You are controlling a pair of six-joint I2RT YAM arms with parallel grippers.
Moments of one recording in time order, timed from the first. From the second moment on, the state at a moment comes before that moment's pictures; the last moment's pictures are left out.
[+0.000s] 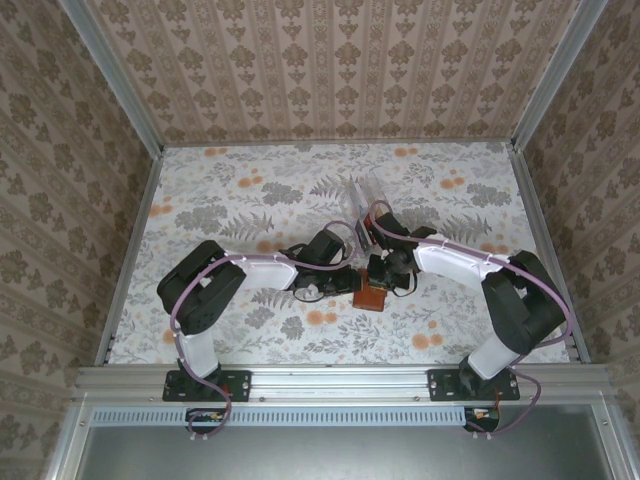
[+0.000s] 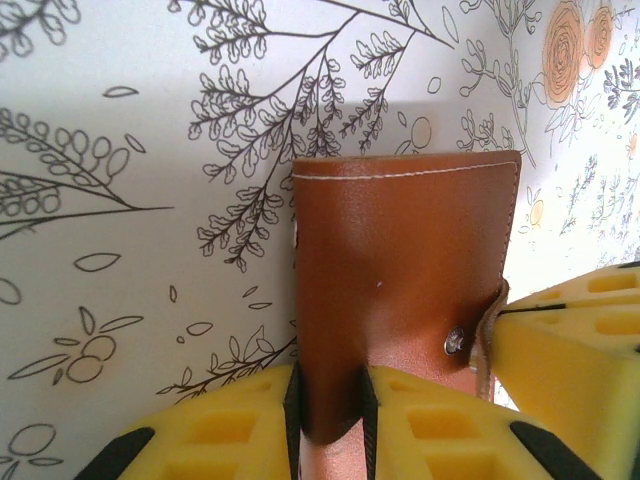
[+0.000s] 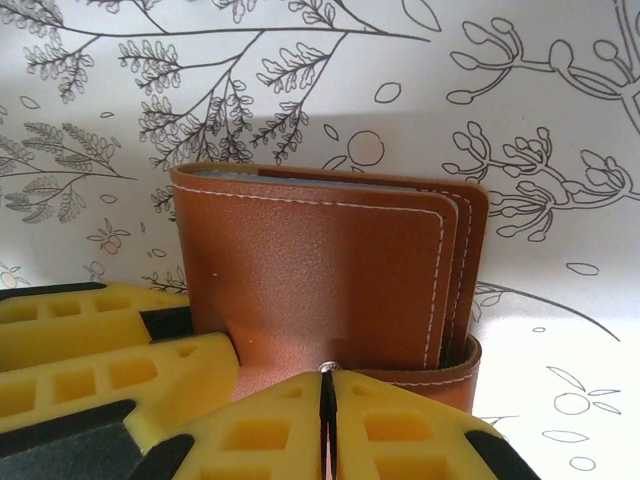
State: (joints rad) left arm -0.89 1.83 0.92 -0.01 0.42 -0.86; right arm 0.55 1.60 0.94 -0.65 -0.17 0.80
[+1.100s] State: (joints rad) left arm -0.89 1.83 0.92 -0.01 0.42 -0.86; right arm 0.55 1.48 0.82 -0.56 -0.14 0.82
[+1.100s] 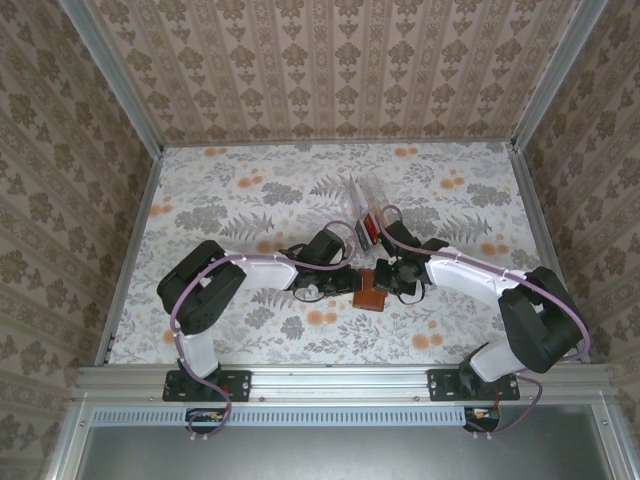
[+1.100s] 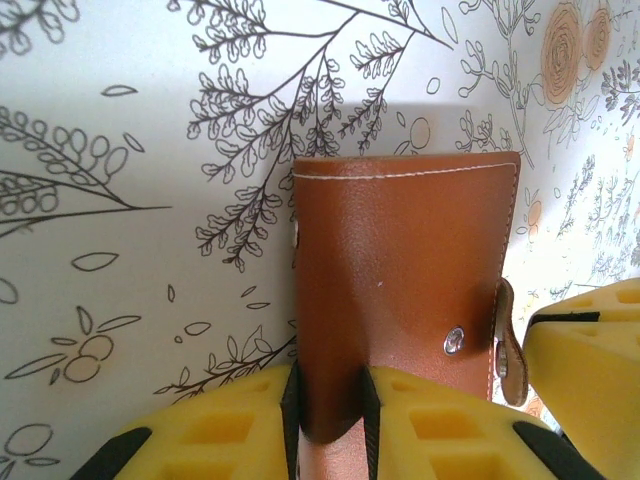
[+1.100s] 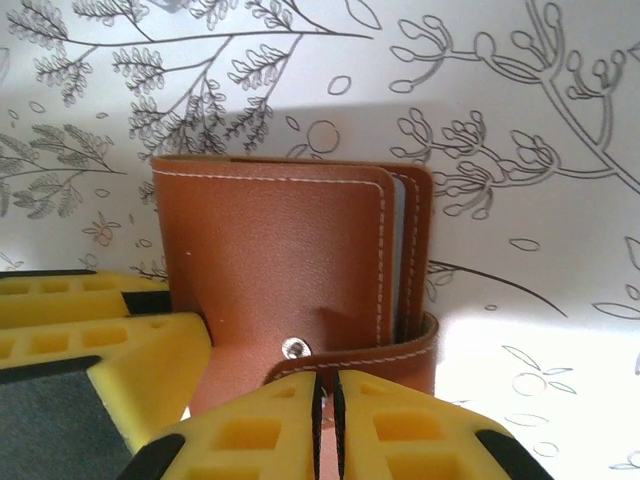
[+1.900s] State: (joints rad) left arm -0.89 1.83 0.92 -0.01 0.43 -0.86; right arm 0.55 1.54 0.80 -0.45 -0.17 0.87
